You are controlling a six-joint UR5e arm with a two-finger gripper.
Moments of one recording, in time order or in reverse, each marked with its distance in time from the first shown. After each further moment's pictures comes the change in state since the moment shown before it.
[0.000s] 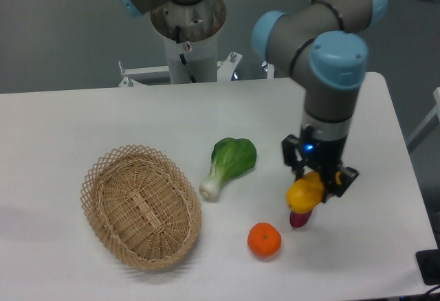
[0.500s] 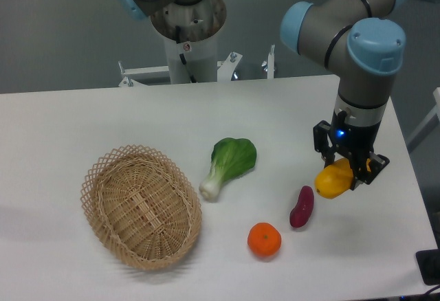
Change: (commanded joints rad) arm 0.026 -0.006 0.005 0.000 0.005 0.045
